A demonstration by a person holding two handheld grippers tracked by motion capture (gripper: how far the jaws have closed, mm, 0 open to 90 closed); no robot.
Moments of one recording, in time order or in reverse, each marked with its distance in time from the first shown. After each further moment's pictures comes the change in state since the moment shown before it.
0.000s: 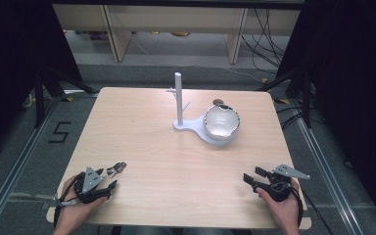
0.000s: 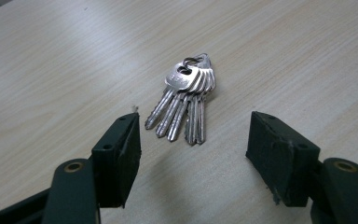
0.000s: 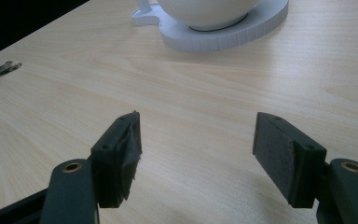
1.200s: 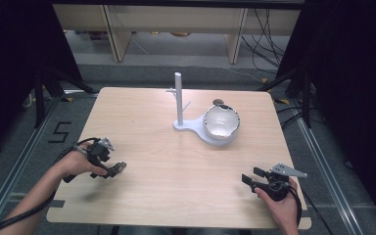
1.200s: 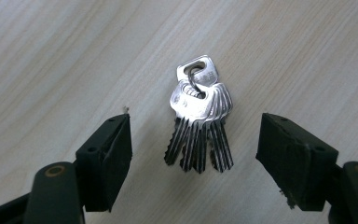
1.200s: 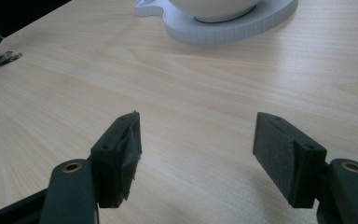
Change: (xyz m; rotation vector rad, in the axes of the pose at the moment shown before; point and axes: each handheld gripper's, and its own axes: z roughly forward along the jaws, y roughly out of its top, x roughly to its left) left arm 0.065 0.086 0.054 0.521 -0.425 0.129; right arm 0.003 0.001 0.005 0.013 0.023 -0.005
